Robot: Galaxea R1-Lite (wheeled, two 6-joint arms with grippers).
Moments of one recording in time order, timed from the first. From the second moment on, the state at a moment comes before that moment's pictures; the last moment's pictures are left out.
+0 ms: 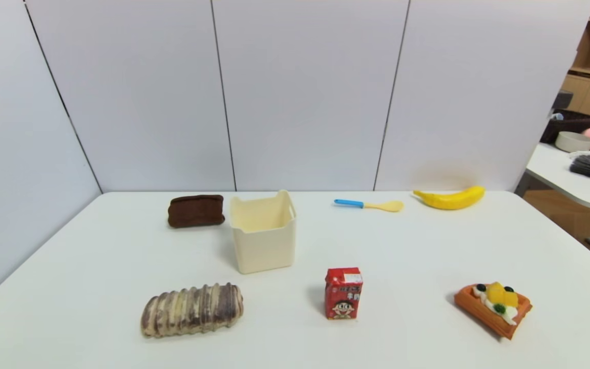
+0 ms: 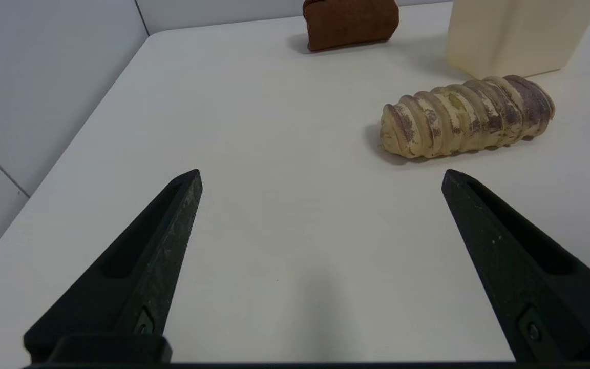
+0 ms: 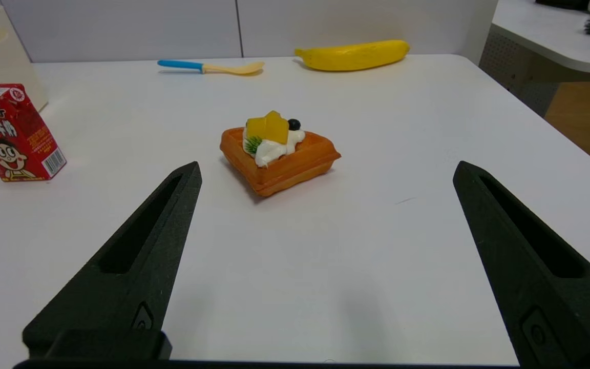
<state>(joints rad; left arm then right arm) 0.00 0.10 -0.18 0.18 -0.02 0.06 0.00 0.00 0.00 -0.01 -0.01 0.01</state>
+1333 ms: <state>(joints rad) 0.00 1.80 -1.50 0.53 -0.13 0.56 0.00 0.00 0.00 -0.01 -0.01 0.01</state>
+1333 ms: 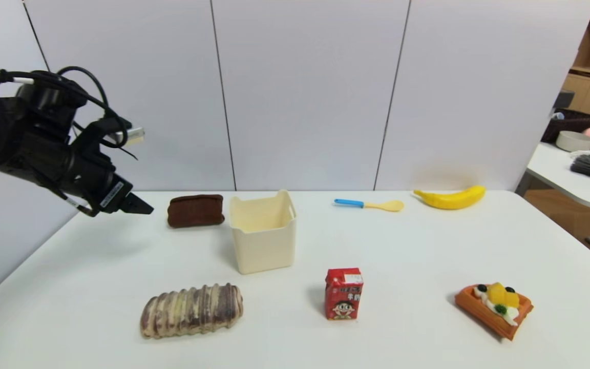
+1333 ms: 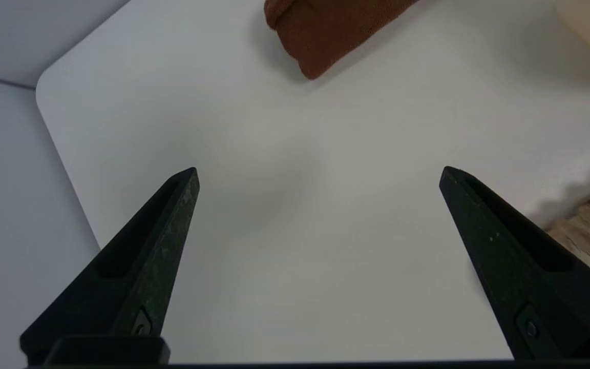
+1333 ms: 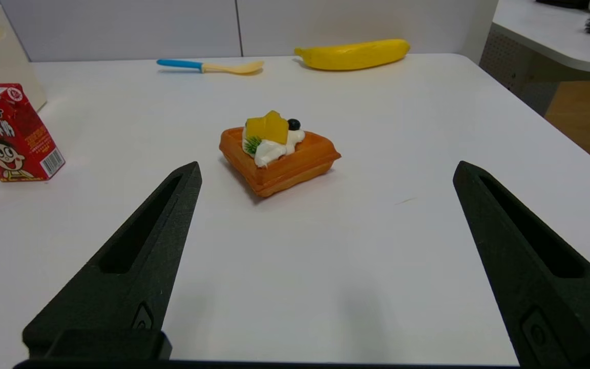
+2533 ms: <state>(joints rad) 0.05 2.31 -1.78 0.29 -0.71 0.76 0.00 0.00 0.00 -0.01 -0.01 0.01</state>
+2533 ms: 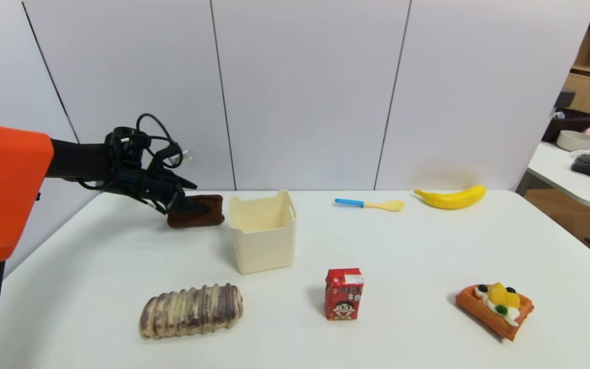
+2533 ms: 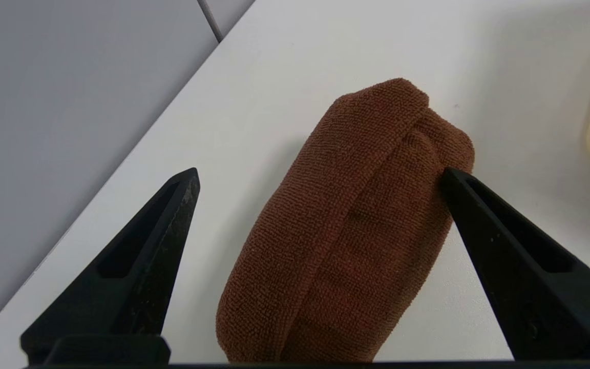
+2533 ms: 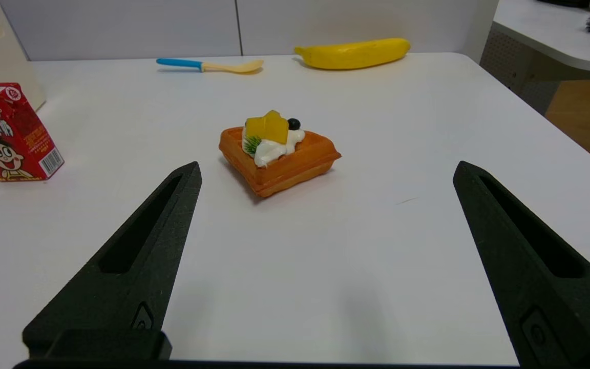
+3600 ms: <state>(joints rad) 0.04 2.31 -1.72 0.42 -0.71 0.81 0.00 0.00 0.00 -0.01 -0.01 0.01</state>
